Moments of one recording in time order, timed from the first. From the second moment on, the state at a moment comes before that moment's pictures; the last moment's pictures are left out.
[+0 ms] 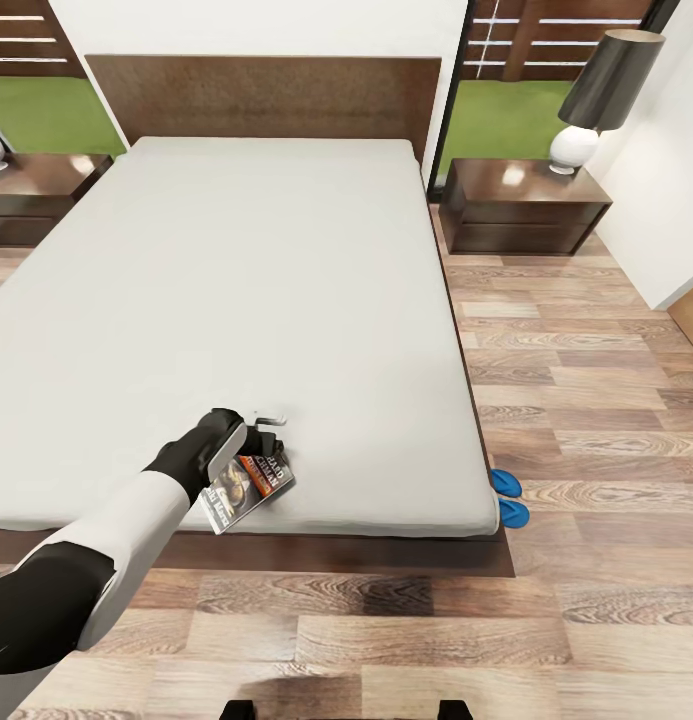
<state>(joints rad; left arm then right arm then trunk) -1.11 0.03 -0.37 -0.51 0.33 0.75 0.06 0.41 -0.06 0.37 0.03 0.12 0.28 0.00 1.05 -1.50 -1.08</state>
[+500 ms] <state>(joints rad) -1.11 0.03 -0.37 -0.51 0.33 0.75 0.06 0.41 -0.06 0.37 0.03 0.12 0.28 0.00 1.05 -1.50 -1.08</state>
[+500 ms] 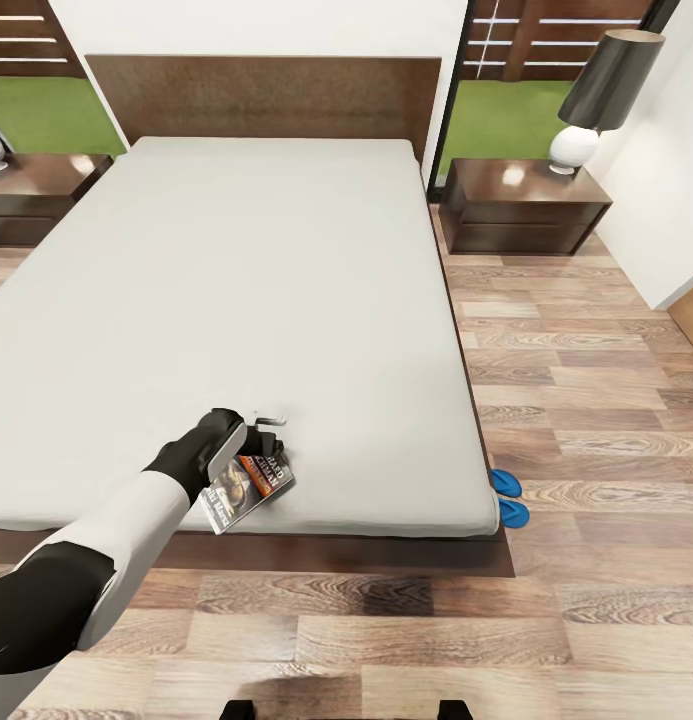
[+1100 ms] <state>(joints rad) -1.11 0.03 -0.37 -0.51 0.33 0.74 0.06 0.41 -0.06 0.37 0.03 0.12 0.28 0.00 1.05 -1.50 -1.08</state>
